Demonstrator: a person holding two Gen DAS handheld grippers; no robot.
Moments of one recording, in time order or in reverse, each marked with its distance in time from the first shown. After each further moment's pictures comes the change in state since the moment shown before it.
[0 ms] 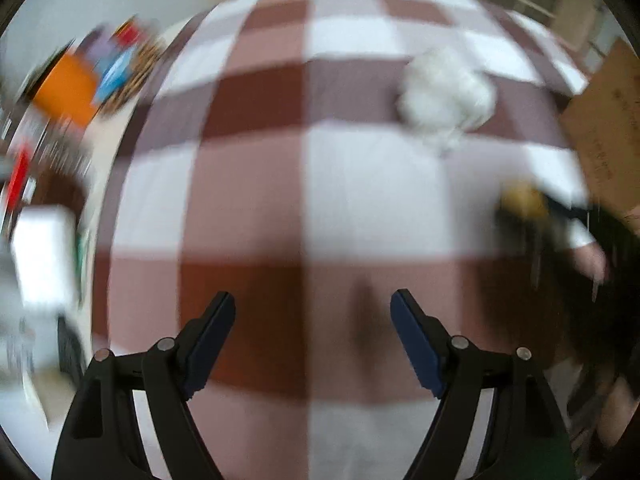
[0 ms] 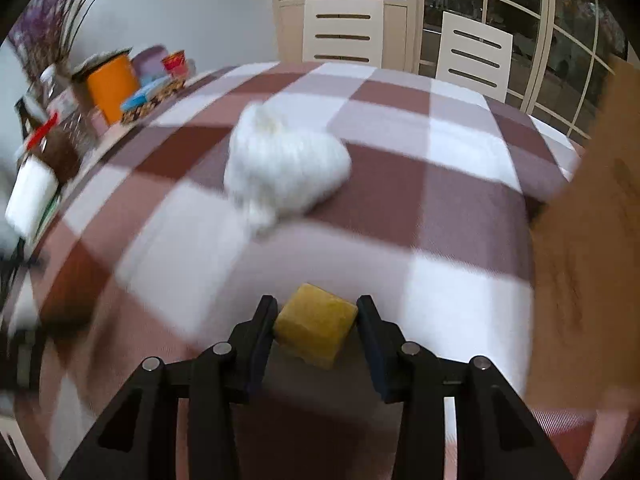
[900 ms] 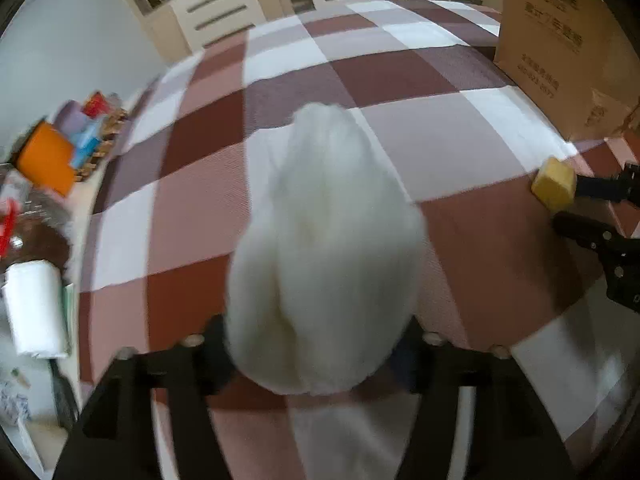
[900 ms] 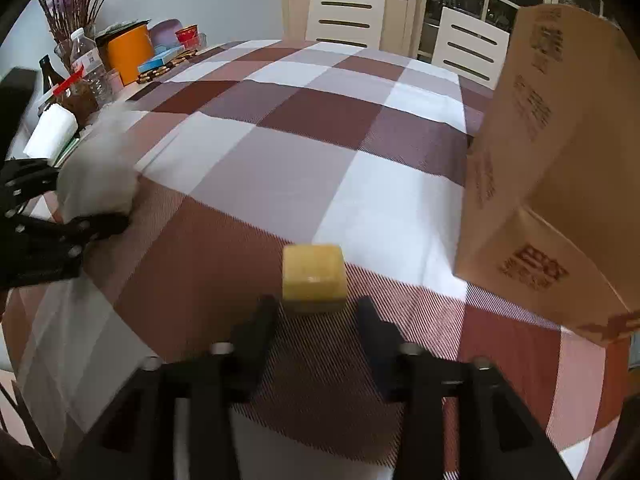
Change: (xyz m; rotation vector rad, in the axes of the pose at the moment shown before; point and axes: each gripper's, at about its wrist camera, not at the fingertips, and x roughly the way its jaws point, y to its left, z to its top) left arm 0.006 -0.044 -0.074 0.114 -0.160 0.049; right arm -0.042 -0.019 -0.071 -0.032 0.042 -0.025
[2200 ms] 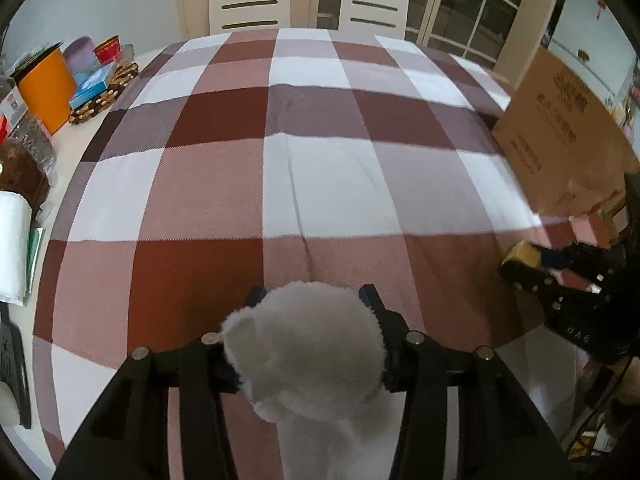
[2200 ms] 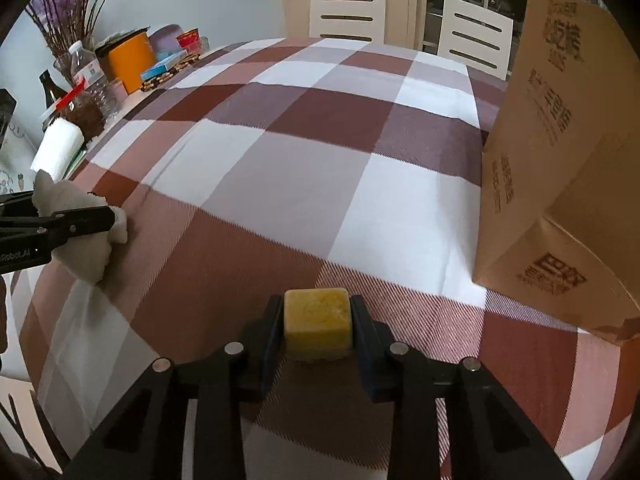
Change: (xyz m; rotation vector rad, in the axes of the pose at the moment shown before) left arm -0.023 0.034 -0.017 -0.299 -0.011 -0.155; right arm 0.004 0.006 0.012 0.008 0.017 0.058
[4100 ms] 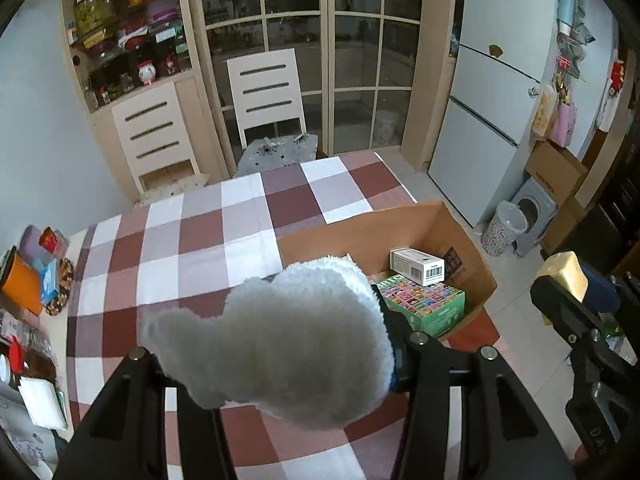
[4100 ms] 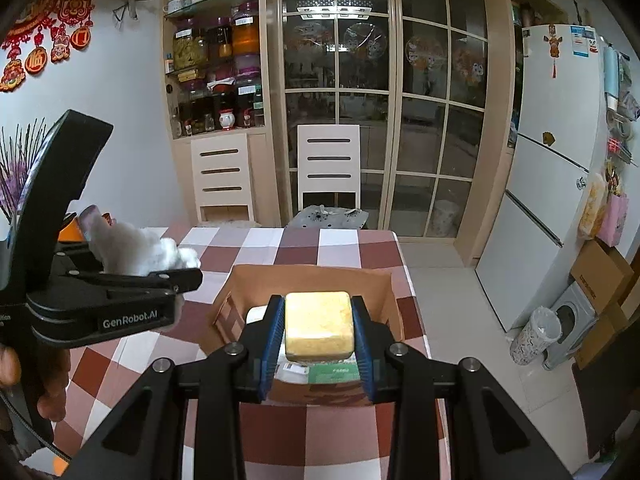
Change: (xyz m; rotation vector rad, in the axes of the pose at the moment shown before) left arm -0.150 -0.290 0.200 0.150 -0.166 -0.046; right arm -0.294 -0.170 0.047 0.266 -0.414 -0.282
